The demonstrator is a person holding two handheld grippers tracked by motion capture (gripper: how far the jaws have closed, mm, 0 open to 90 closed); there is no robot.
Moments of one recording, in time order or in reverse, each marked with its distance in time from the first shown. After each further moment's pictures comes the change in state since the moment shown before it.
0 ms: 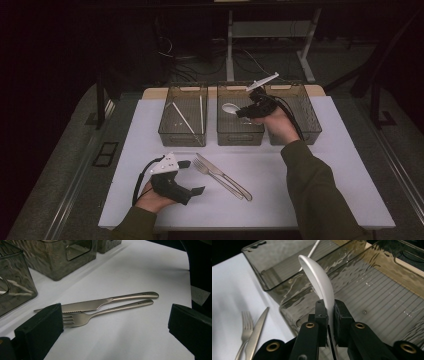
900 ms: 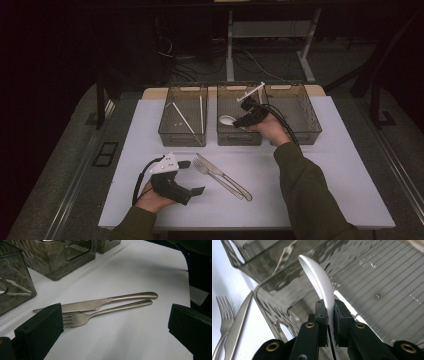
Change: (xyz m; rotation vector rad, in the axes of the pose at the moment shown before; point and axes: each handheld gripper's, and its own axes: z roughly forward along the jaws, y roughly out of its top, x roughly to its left) left arm 0.000 0.000 0.000 -0.002 -0.006 -0.006; right arm -0.007 -0.015 0.047 0.149 0.008 0.005
